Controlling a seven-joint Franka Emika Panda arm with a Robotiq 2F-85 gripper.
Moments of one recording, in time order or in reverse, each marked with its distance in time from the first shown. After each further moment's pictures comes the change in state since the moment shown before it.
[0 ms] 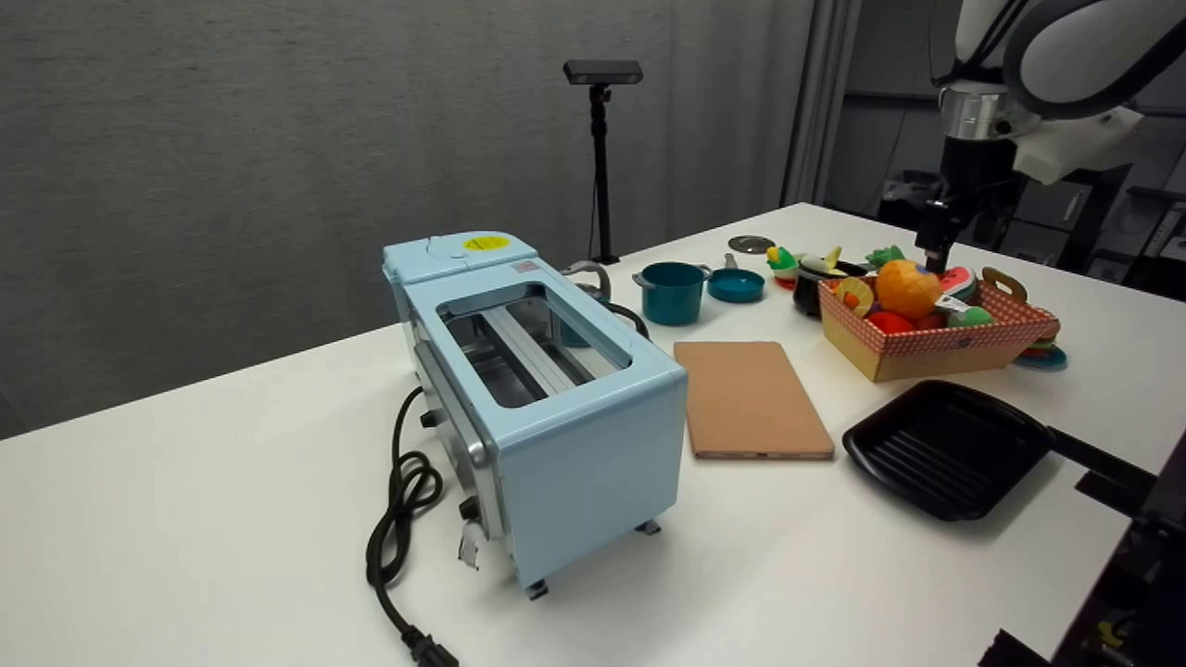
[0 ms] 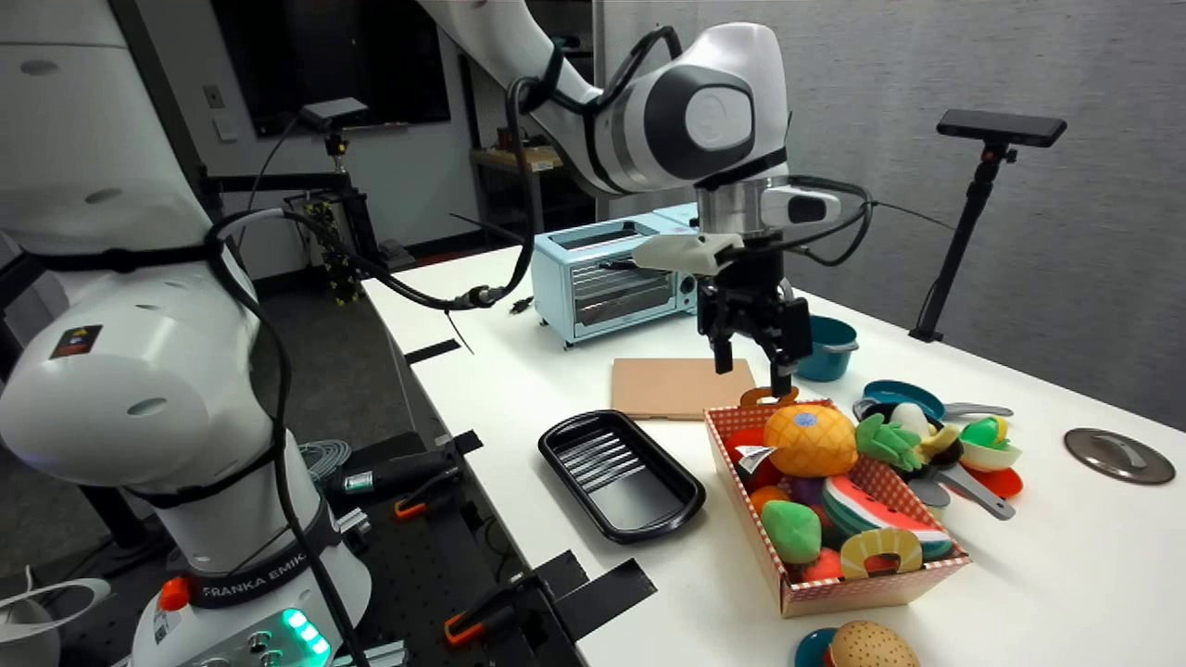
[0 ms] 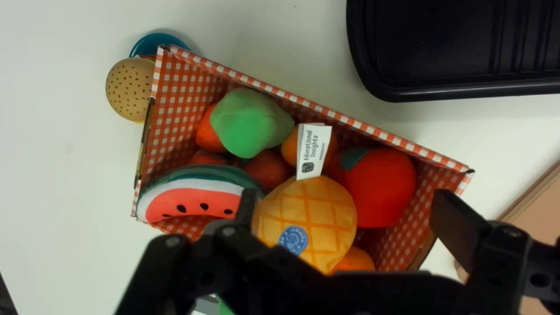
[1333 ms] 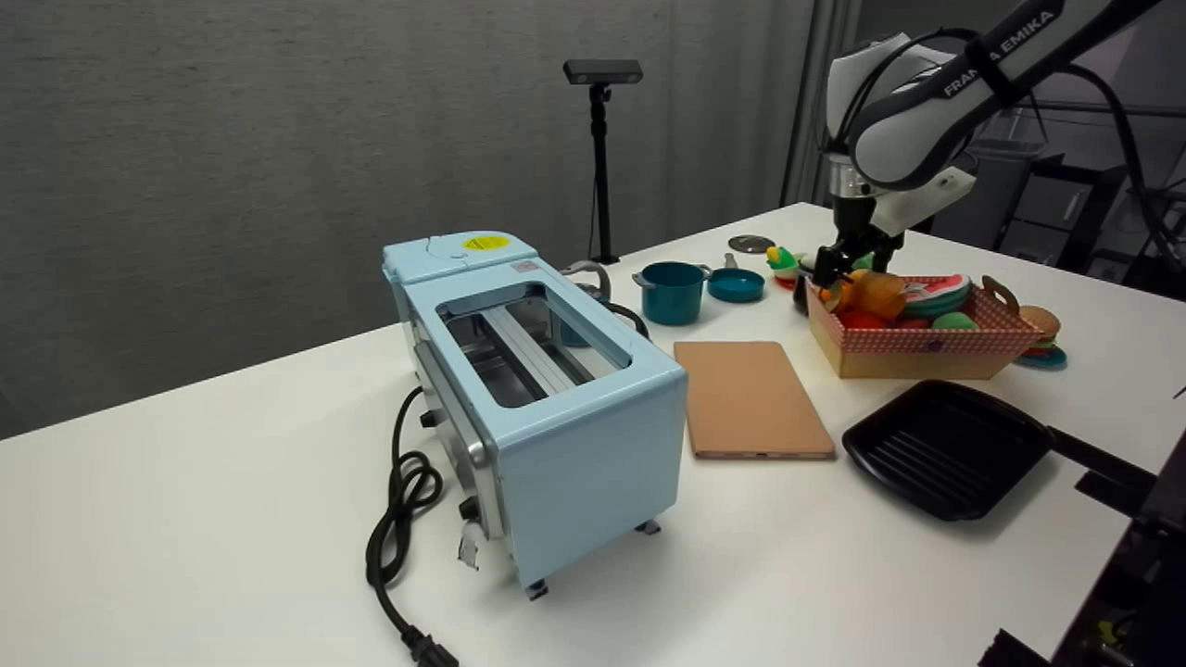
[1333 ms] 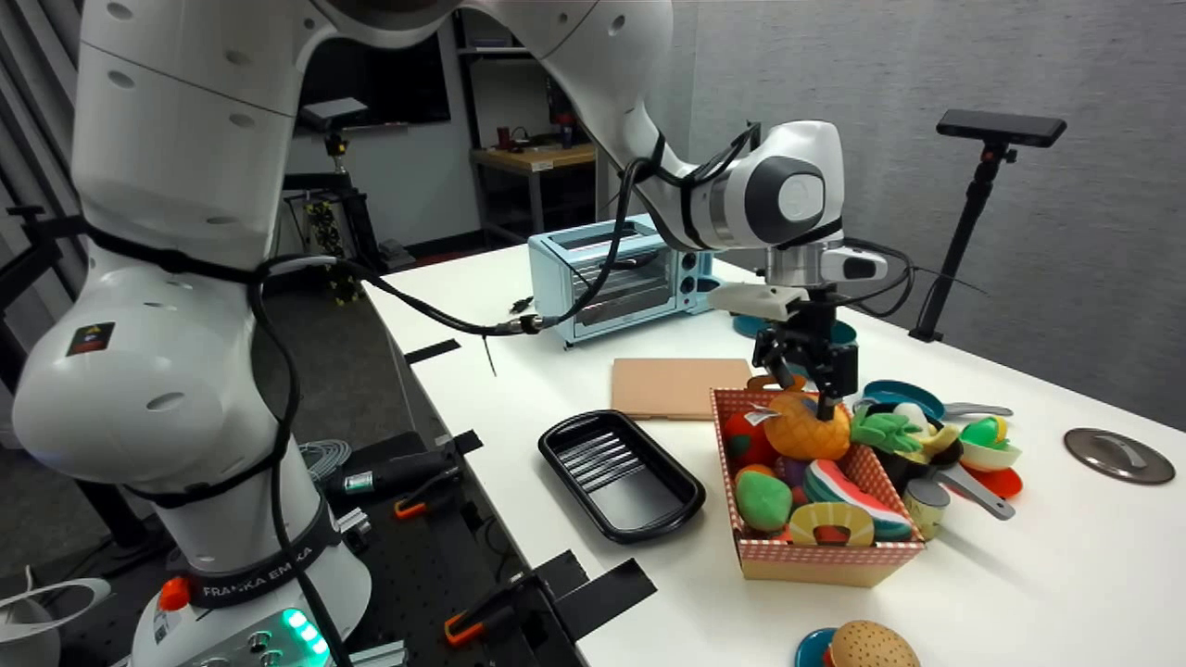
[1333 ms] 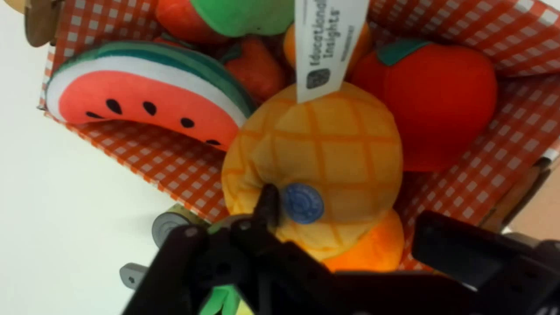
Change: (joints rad) arm 0.067 0.454 -0.026 0.410 0.023 -0.004 0.085
